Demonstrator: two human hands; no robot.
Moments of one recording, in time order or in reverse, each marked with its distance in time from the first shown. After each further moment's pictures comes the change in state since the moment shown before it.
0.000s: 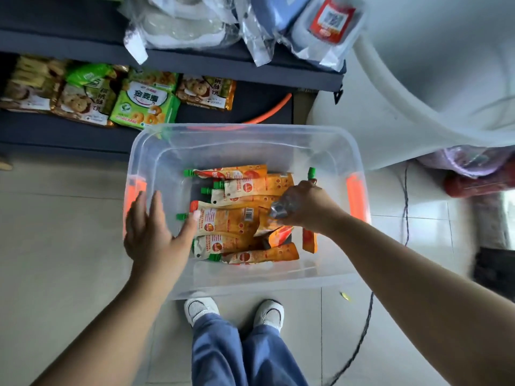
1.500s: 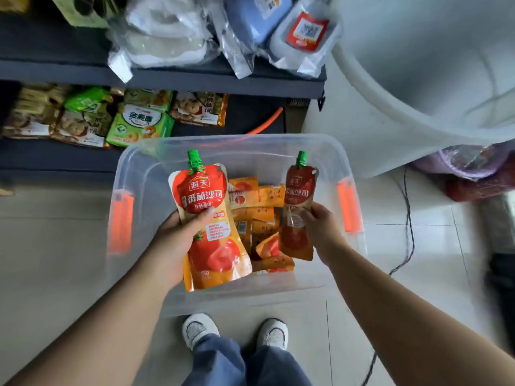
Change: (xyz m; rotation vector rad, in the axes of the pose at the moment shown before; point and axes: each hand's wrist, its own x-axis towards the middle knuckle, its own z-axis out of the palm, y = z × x) left_hand 0.011 0.035 0.026 -0.948 -0.451 -0.400; right_hand -0.008 0.035 0.047 1.057 0.391 0.408
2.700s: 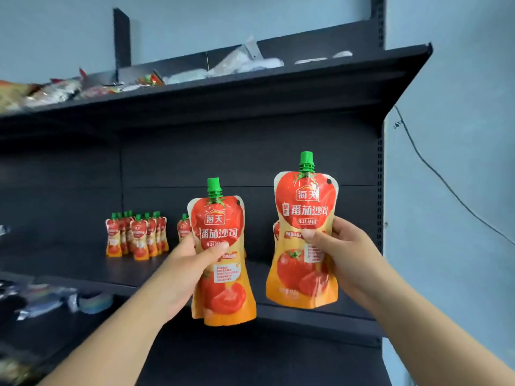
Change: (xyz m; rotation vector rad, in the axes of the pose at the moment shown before) left_hand -0.505 0.473 -0.079 0.050 -0.023 1.161; right_hand -0.467 -0.589 -0.119 0.395 -0.505 -1.148
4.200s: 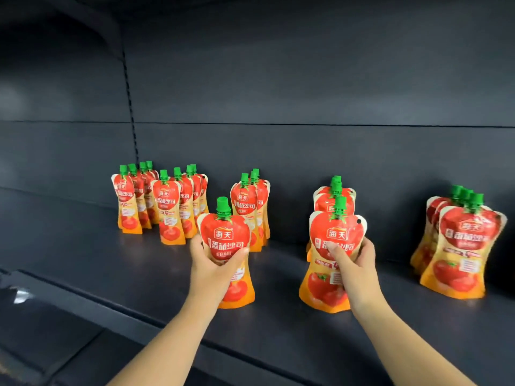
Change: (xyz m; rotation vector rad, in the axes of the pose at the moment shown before) left_hand 0.352 -0.234 -0.249 0.179 0.398 0.036; right_hand 0.344 0.333 0.180 -0.074 0.366 0.207
